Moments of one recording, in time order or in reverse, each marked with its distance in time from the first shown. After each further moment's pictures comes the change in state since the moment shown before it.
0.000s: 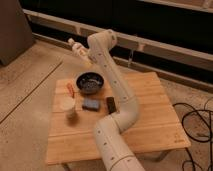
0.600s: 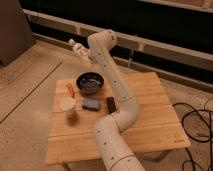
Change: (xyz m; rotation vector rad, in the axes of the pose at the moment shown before) arm -0.002 -0.010 0.014 -0.008 0.021 0.027
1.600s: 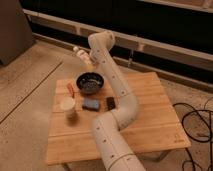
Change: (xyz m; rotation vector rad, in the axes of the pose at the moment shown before) arm 0.027 0.005 0.037 -0.071 0.134 0.033
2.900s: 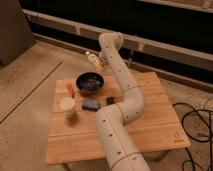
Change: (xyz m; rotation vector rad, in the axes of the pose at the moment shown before) arm 0.036 -0.045 0.046 -0.090 0.136 0.153
